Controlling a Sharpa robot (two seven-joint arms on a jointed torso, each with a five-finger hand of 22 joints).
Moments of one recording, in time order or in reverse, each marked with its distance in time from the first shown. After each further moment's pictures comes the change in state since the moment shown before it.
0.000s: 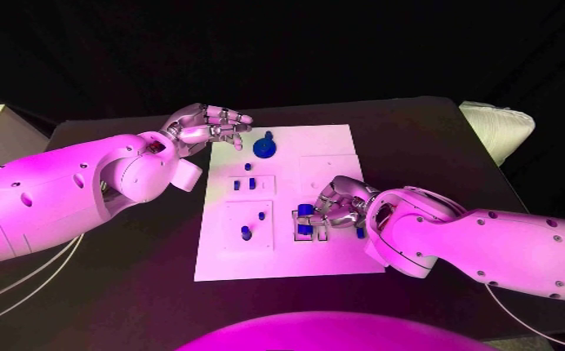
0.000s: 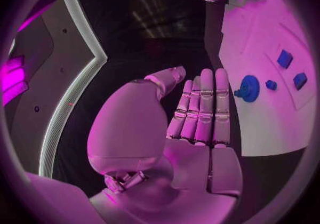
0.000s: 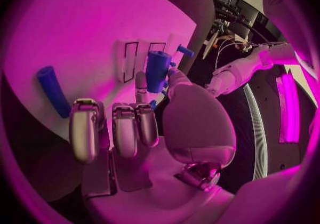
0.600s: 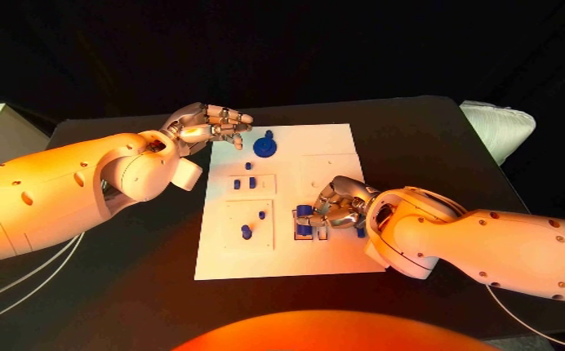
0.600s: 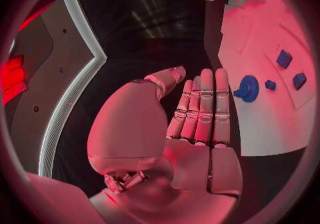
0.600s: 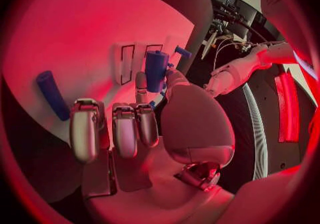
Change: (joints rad) left arm 0.000 0.000 0.000 -0.001 0.000 0.001 -0.006; left_hand 0.000 0.000 0.000 0.000 0.000 0.000 0.000 0.000 0.000 -0.004 0.004 0.000 0.000 0.000 0.000 0.000 0.000 0.000 0.000 0.000 0.000 0.000; right arm -0.001 -0.003 0.000 0.011 0.008 0.002 0.004; right_hand 0.027 0.026 -0.003 -0.003 0.037 -0.004 -0.004 0.015 0.003 0.000 0.000 0.000 0.000 0.000 0.000 0.003 0.000 0.000 0.004 -0.003 0.000 0.000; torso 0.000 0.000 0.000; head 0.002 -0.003
